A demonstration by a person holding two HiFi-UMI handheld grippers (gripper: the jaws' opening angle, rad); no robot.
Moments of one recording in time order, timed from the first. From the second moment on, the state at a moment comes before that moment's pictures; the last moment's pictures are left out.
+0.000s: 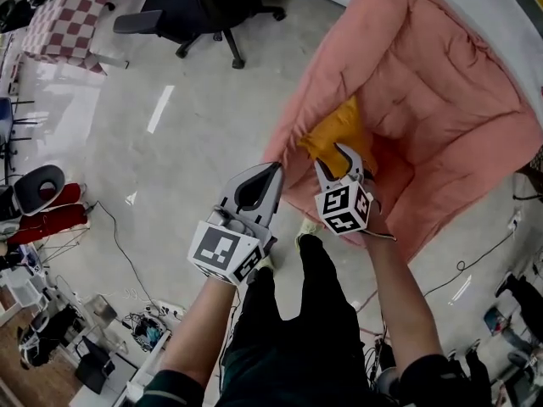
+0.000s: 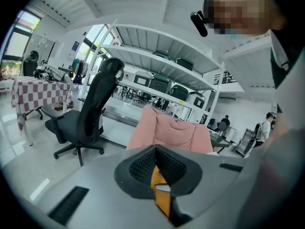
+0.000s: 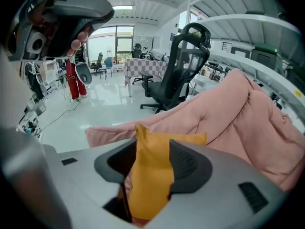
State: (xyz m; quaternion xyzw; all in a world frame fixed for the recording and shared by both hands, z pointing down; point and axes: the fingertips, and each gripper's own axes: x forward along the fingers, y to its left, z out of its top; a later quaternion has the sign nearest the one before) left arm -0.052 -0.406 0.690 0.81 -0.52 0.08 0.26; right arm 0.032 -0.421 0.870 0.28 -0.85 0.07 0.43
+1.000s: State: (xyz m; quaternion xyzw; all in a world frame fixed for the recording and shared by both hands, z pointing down) left arm -0.075 -0.387 0.709 0.79 -0.54 0.08 0.28; right arm 0.023 -0.429 0.932 0.27 -0.79 -0.01 0.54
